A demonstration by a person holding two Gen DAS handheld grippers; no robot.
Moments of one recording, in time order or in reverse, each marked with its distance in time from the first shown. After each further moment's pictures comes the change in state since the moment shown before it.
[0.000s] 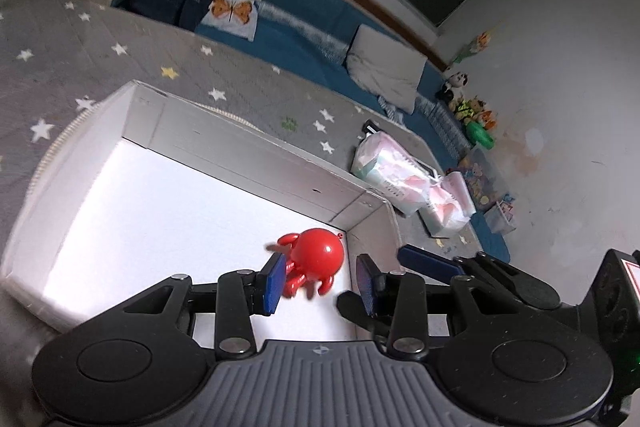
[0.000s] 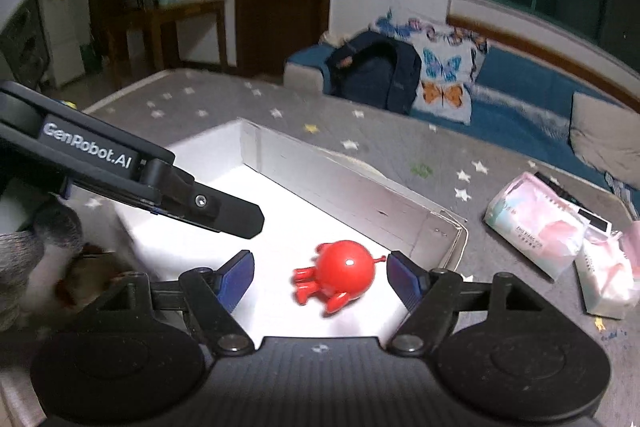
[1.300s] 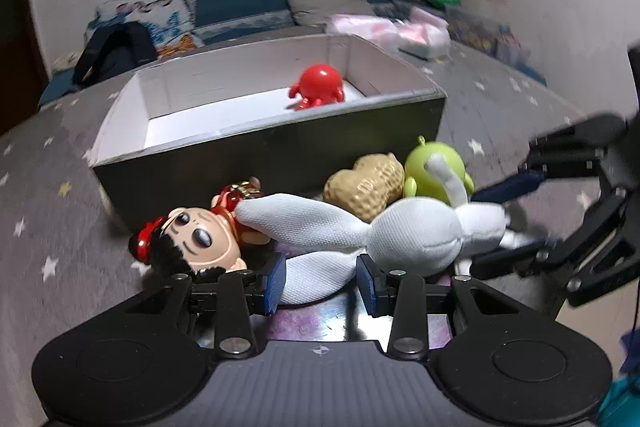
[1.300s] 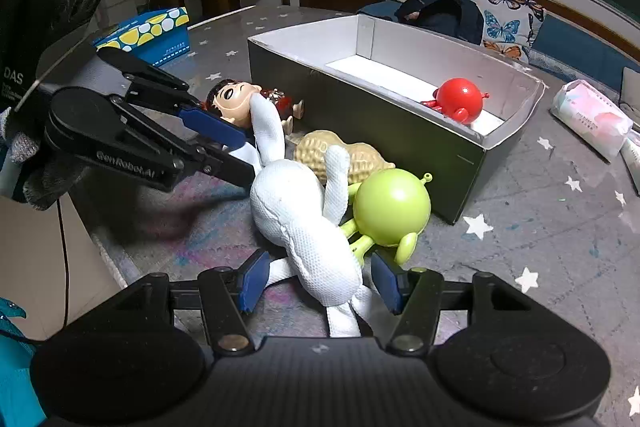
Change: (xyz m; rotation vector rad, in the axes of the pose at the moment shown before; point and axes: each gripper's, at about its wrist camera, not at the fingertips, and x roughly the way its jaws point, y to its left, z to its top) left arm -0.032 0.005 -0.139 0.682 0.109 0.191; right arm -0.061 0.067 -0.120 -0.059 0.133 0.158
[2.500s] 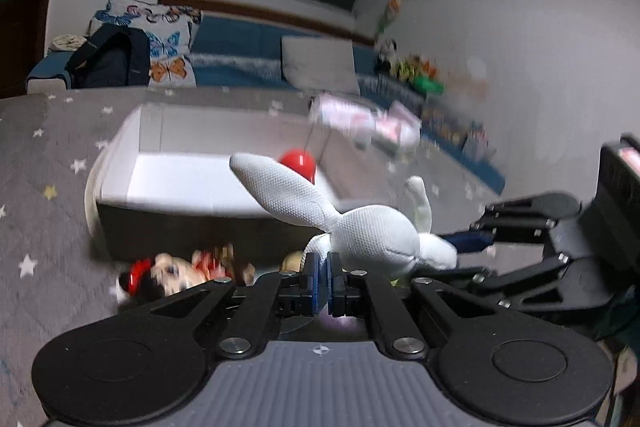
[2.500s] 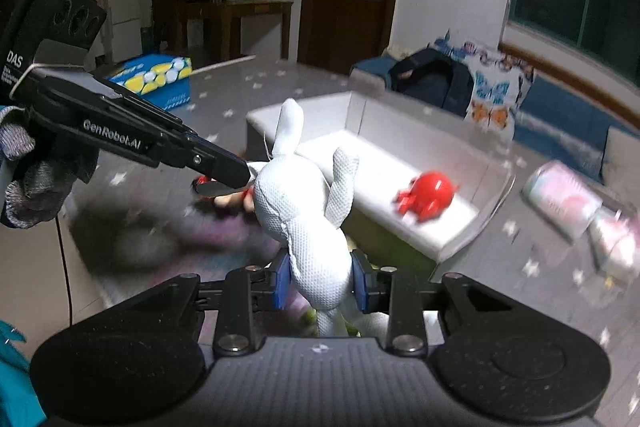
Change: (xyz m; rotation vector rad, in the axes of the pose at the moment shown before) left arm -0.056 0.033 0.032 -0.293 -0.223 -0.175; right arm -0.044 0.005 0.044 -0.096 -0.152 -0.070
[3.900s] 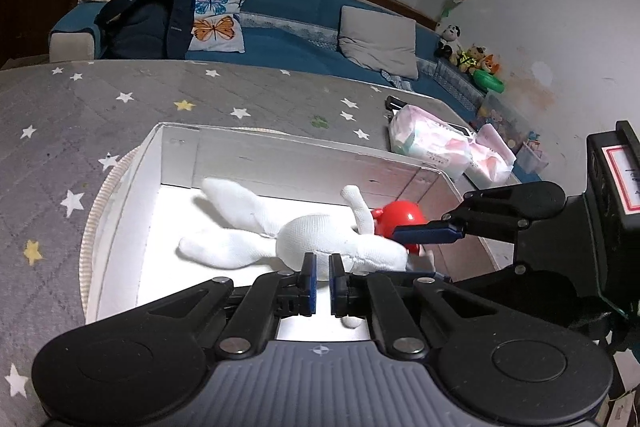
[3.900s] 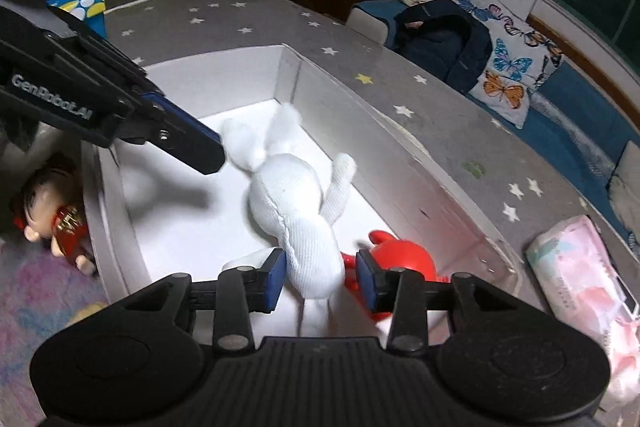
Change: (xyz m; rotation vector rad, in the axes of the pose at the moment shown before) left arm 0.118 0.068 0.076 -0.124 0.144 0.106; right arm 0.166 -0.087 0.067 -0.133 0.234 -0.012
